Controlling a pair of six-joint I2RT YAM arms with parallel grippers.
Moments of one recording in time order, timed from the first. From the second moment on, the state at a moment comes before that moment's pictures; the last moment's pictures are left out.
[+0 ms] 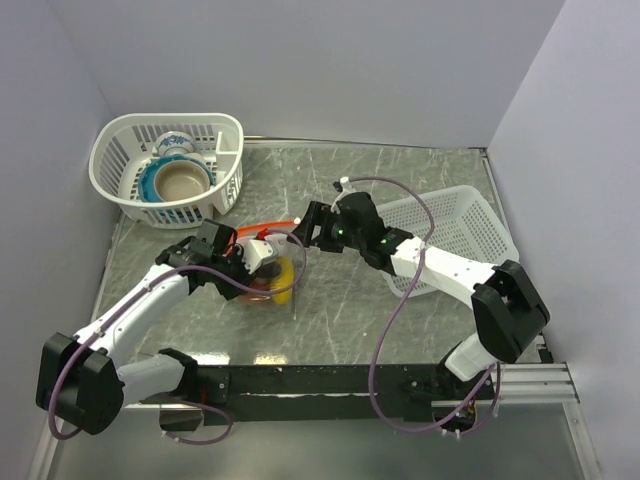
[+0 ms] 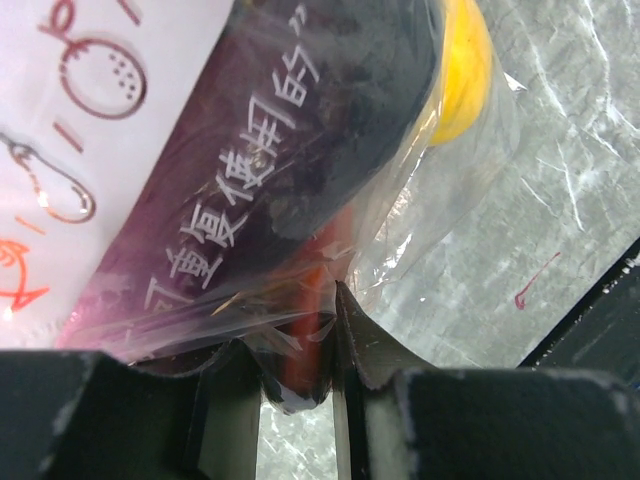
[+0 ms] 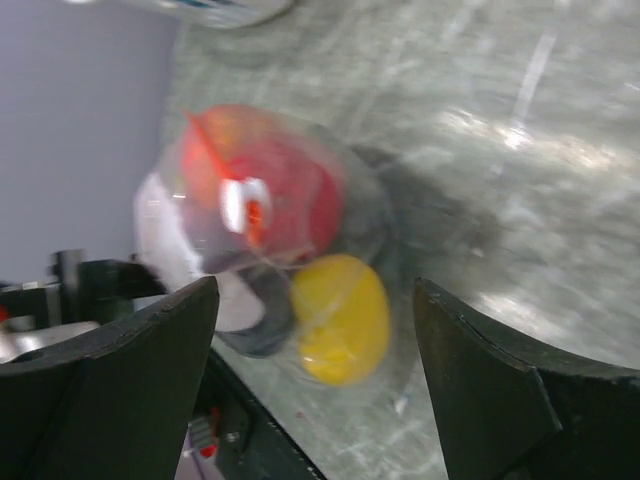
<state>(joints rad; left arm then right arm) -0.41 1.13 0.79 -0.72 0.29 0.54 0.71 1.53 1.01 0.04 -0.18 0.81</state>
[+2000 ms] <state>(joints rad) -0.47 1.12 1.11 -0.76 0.56 0.59 0.93 1.33 1.14 -0.18 -0.05 0.39</state>
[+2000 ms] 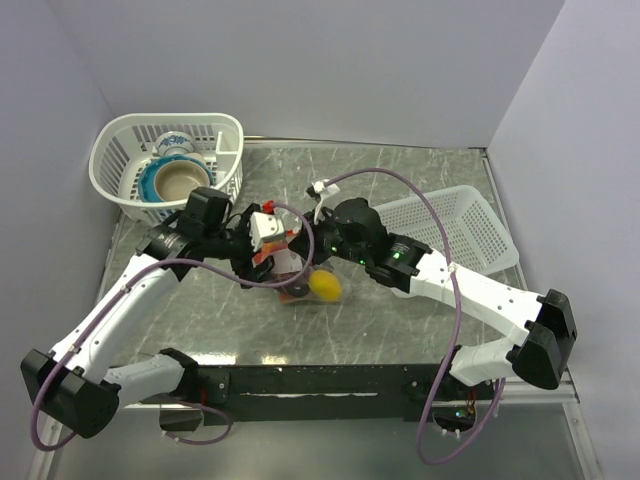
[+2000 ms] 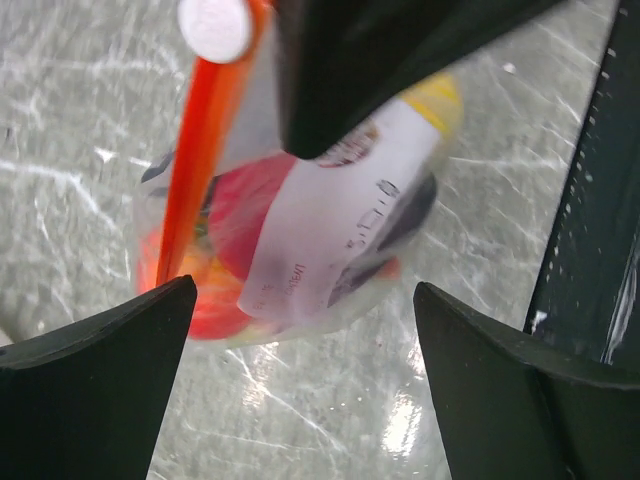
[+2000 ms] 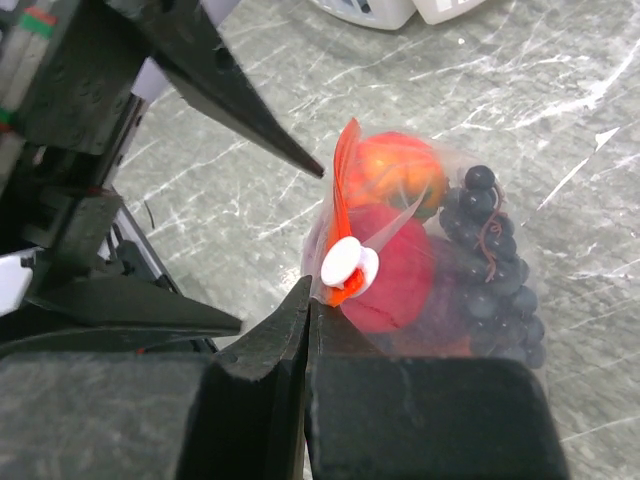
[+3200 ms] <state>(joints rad) -0.27 1.20 1.23 -0.92 1.04 0.86 1.01 1.31 1.18 -0.25 -0.13 0.28</state>
